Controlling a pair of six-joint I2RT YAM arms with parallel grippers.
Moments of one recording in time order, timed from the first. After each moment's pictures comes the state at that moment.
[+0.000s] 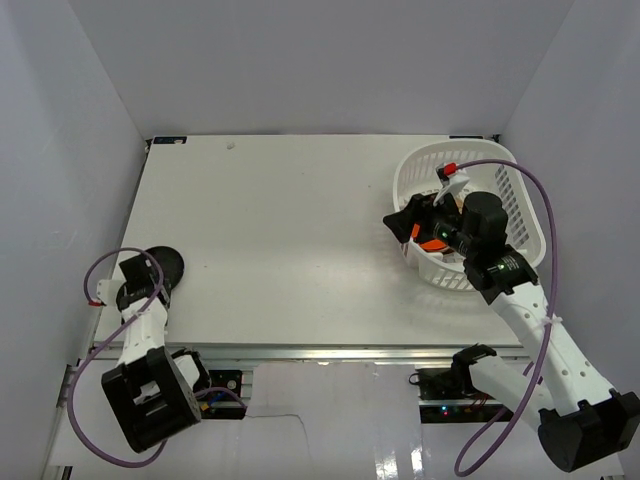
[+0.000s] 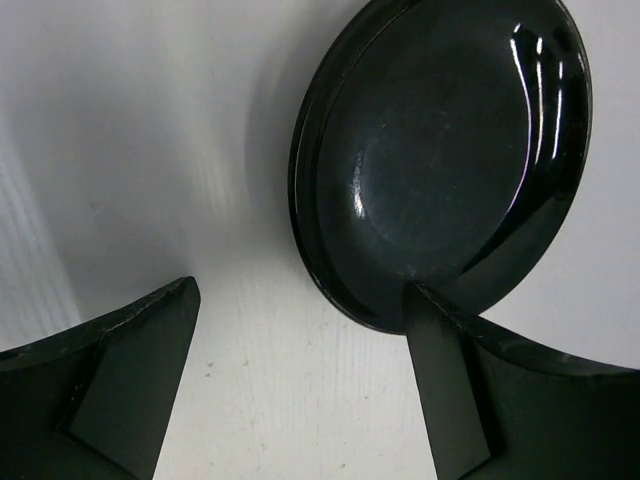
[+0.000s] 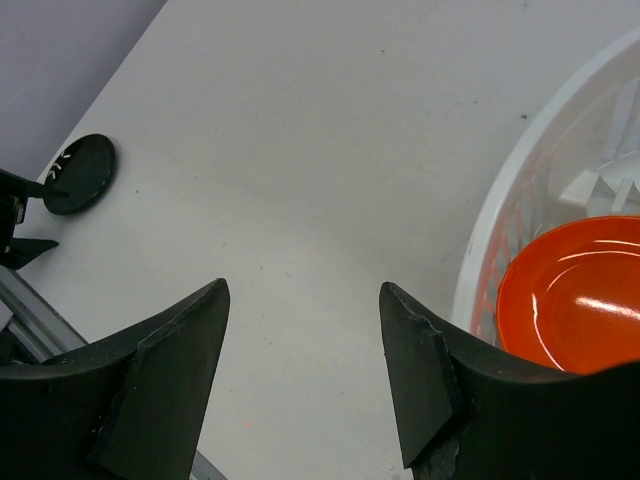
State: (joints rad) left arm 0.45 1.00 0.43 -0.38 -0.28 -1.06; right arm 0.38 0.90 0.89 -0.24 -0.31 0.28
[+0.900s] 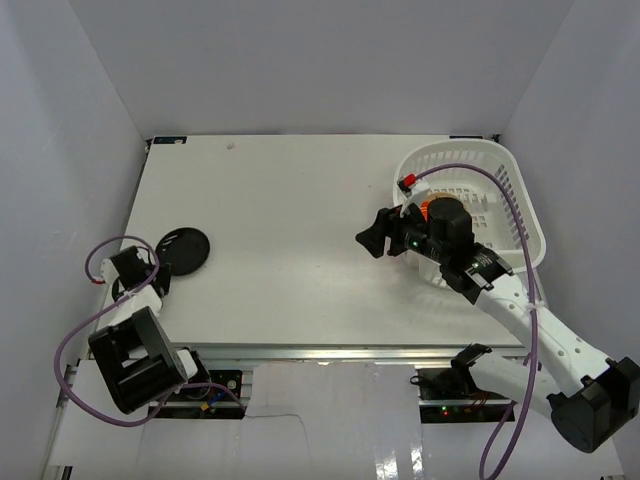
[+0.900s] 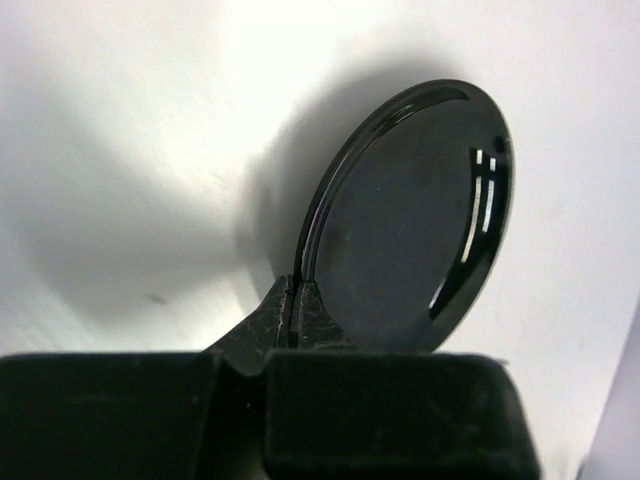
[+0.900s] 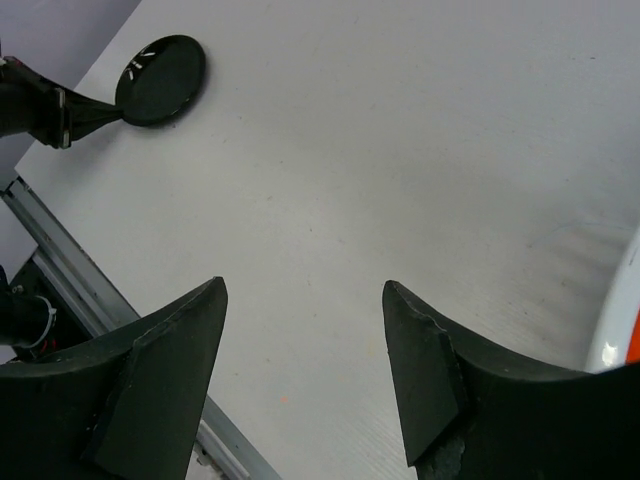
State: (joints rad) left arm 0.52 1.23 0.44 0.00 0.03 -0.94; right arm 0.59 0.98 0.87 -0.21 -0.24 0.28
